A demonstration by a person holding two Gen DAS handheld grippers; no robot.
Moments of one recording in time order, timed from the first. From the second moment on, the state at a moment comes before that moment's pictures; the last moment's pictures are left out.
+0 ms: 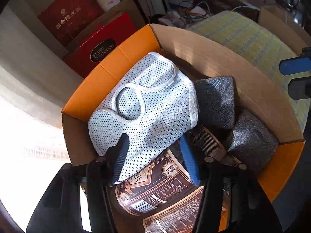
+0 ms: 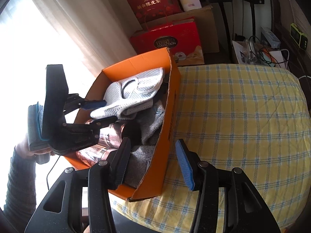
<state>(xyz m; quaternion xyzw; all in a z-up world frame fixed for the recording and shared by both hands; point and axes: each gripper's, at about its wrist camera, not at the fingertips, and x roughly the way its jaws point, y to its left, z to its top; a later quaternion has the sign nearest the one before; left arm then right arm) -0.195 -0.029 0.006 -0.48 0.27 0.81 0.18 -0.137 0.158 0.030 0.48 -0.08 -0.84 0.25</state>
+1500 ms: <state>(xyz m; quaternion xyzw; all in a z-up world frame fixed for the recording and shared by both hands) -0.003 -0.037 0.066 -0.36 -0.01 0.93 0.04 0.006 0.224 0.057 0.36 0.03 -0.93 0.10</state>
